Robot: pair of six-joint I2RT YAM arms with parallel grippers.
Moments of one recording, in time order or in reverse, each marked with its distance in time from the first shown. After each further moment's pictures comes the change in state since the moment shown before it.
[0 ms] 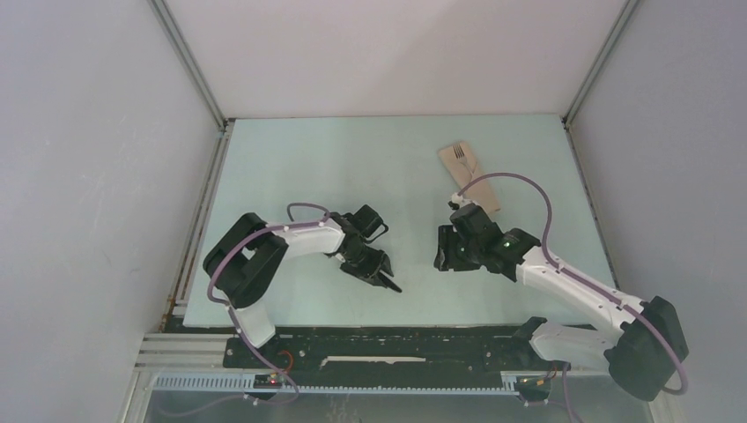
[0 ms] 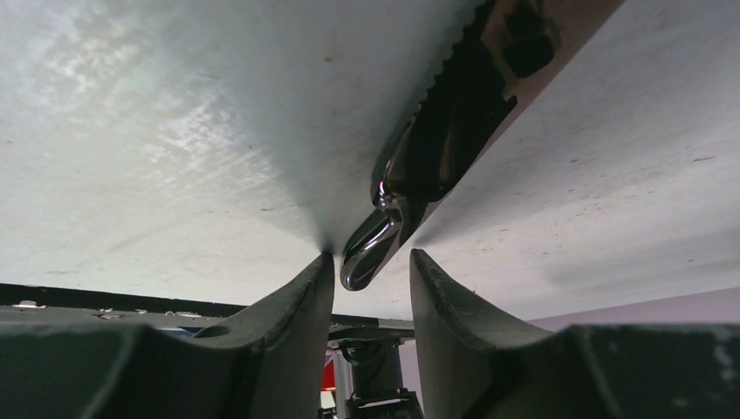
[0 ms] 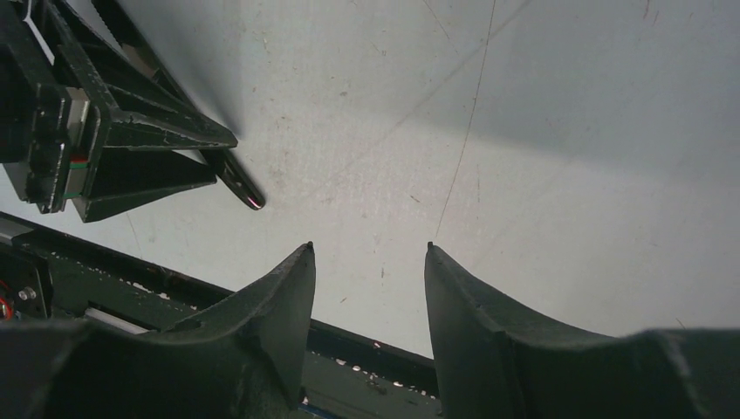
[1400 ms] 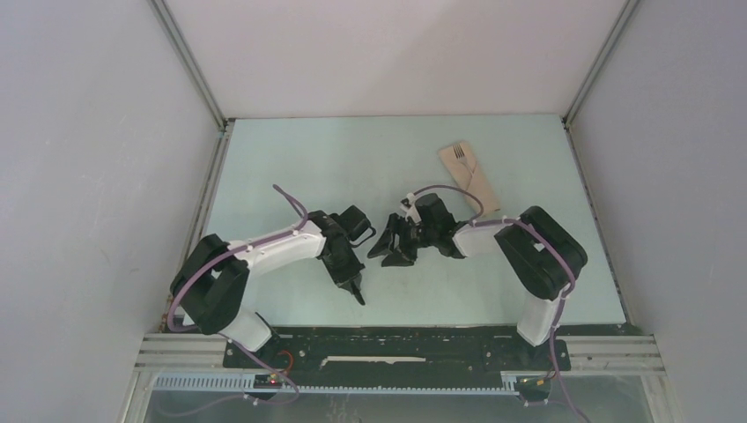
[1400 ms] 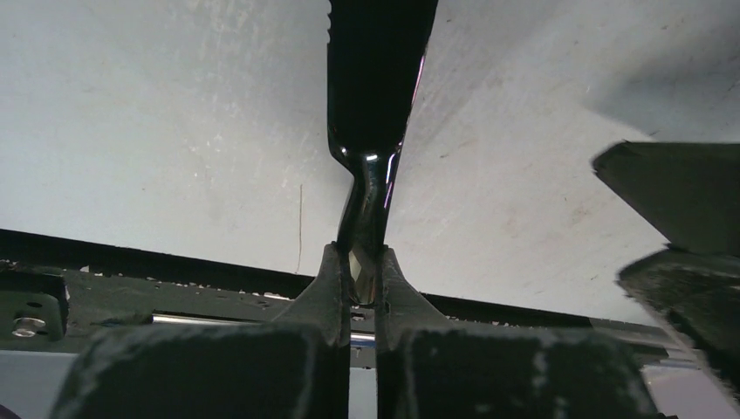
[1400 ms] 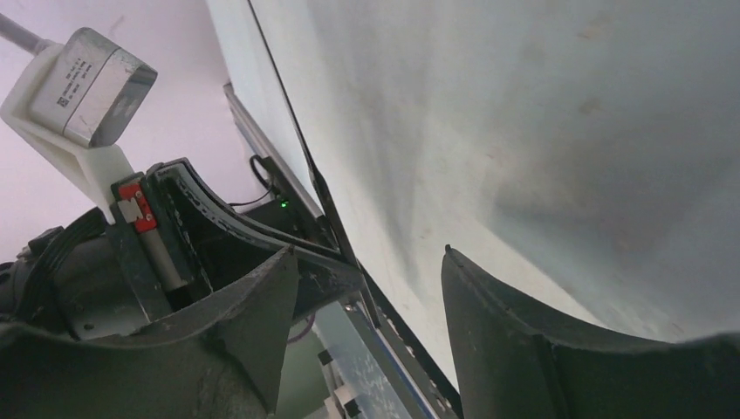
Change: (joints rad) left arm -0.003 -0.209 -0.006 -0.299 -0.205 0.533; right arm -0.056 0.677 0.021 0.902 -0.712 0.446
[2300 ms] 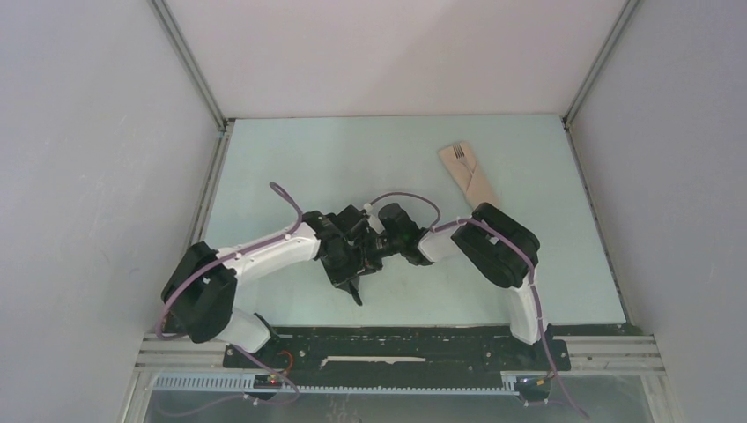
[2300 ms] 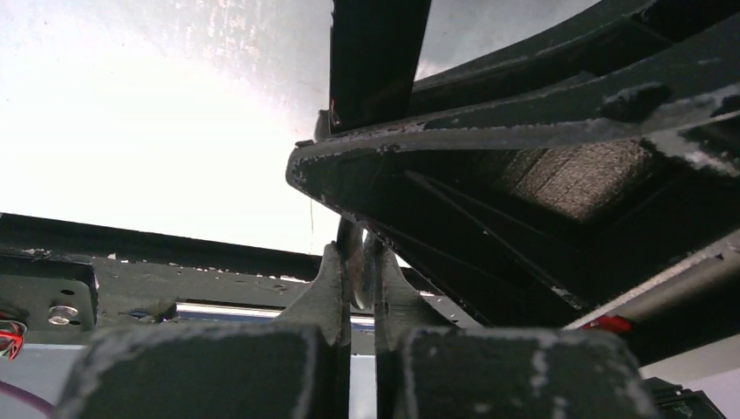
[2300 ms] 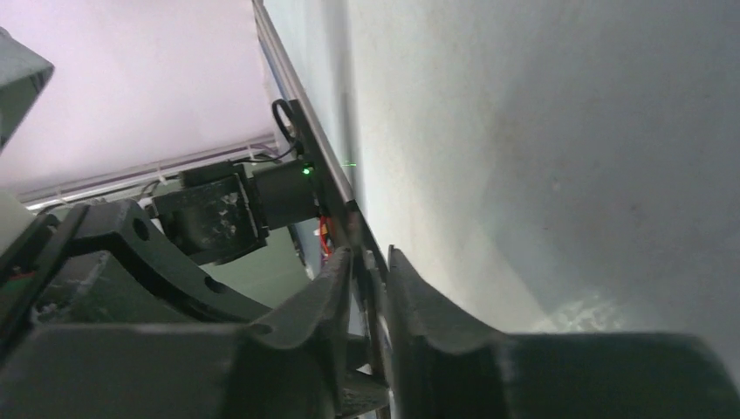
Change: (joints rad) left arm -0.015 -0.069 0.008 -0.047 -0.013 0.045; right arm 0.191 0.274 0.196 0.234 -0.103 0.065
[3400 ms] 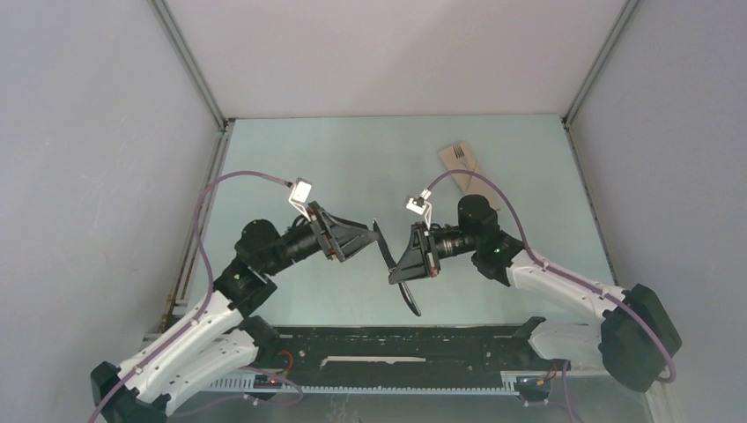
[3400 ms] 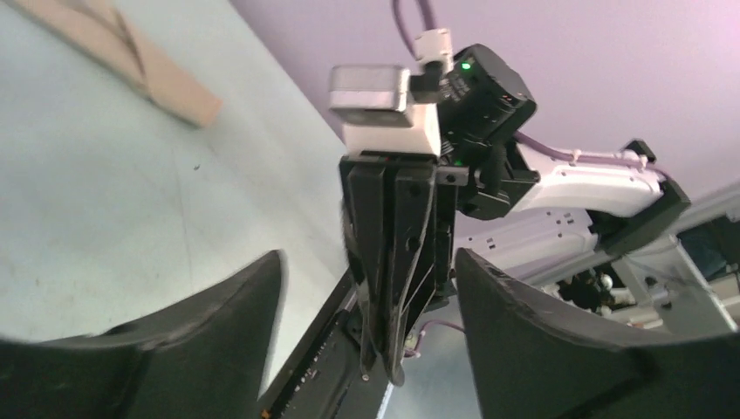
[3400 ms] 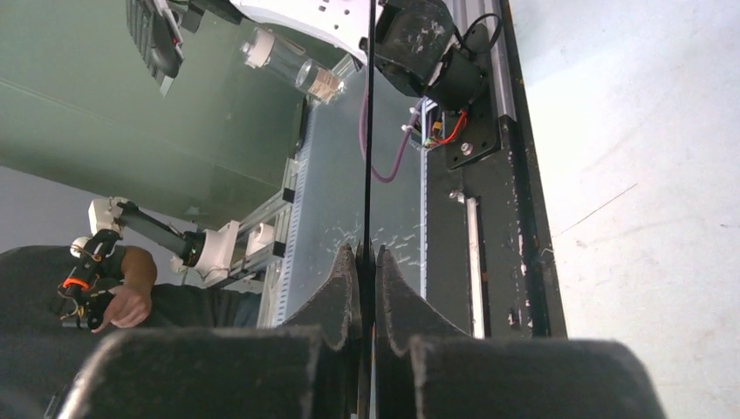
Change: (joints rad) left arm 0.082 -0.791 -0.346 1.012 0.284 0.425; right arm -0.130 -0.897 -0.333 -0.197 -0.312 -0.404
